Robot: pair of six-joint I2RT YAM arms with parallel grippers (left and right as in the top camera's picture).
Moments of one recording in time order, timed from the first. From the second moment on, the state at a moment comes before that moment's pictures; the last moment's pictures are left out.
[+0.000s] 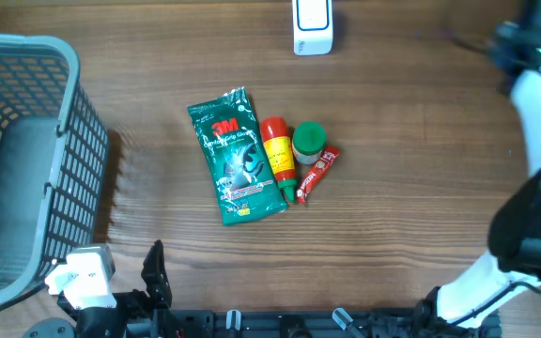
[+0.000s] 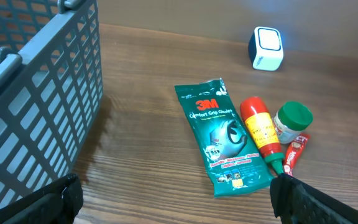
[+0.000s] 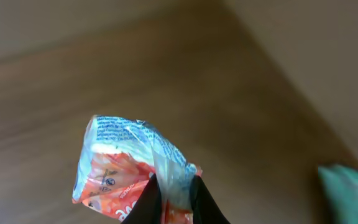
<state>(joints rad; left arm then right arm) 0.15 0.21 0.99 -1.23 0.16 -0.07 -0.30 1.90 1.61 -0.48 0.37 0.05</state>
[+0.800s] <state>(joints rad) 0.15 0.21 0.99 -1.23 0.16 -0.07 -0.69 1.95 1.56 -0.66 0.11 0.30</state>
